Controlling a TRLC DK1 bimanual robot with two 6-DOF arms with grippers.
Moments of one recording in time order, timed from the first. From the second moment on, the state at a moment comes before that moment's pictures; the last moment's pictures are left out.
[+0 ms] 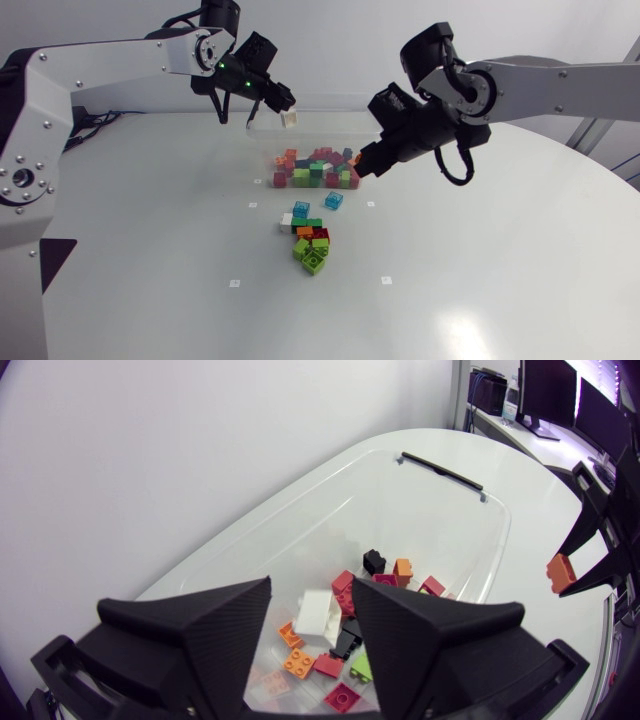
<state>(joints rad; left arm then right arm) -0.27 2.24 2.01 -0.42 0.33 0.42 0.40 1.71 1.31 -0.48 -0.13 -0.25</state>
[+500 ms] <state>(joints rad) -0.24 1.96 1.69 -0.40 0.34 0.47 0.38 1.72 1.50 -0.48 -0.16 -0.18</state>
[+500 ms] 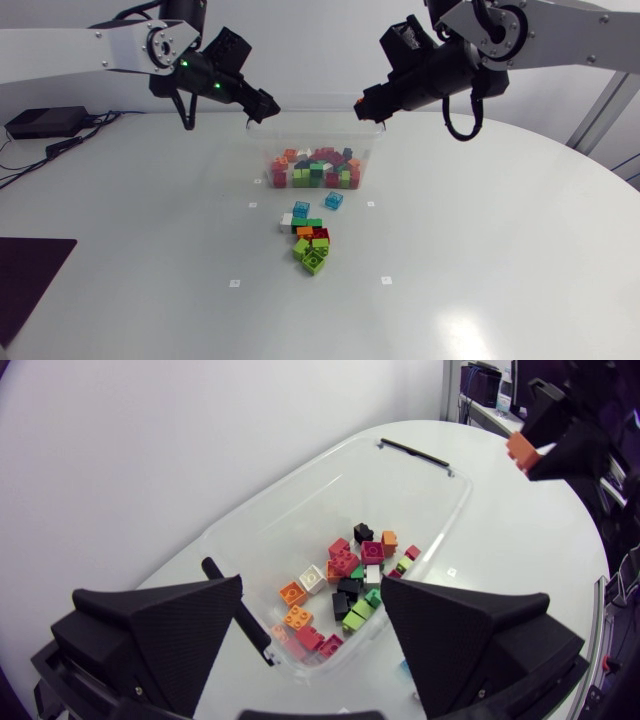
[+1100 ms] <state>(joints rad) -0.22 1.81 1.37 -0.44 0.48 0.81 0.37 1.98 1.77 -0.46 -0.17 -0.13</state>
